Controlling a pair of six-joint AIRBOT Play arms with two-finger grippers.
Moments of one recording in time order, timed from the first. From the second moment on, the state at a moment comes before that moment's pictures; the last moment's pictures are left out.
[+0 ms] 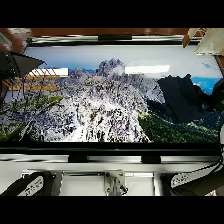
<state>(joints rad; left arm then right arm) 0.20 -1.04 1.39 0.39 -1.32 -1.16 -0.47 -1.78 1.58 1.49 -1.23 -1.34</state>
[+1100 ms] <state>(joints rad) -0.30 -1.35 1.43 1.47 -1.23 -1.61 -0.22 -1.38 1.46 1.62 -1.29 -1.41</state>
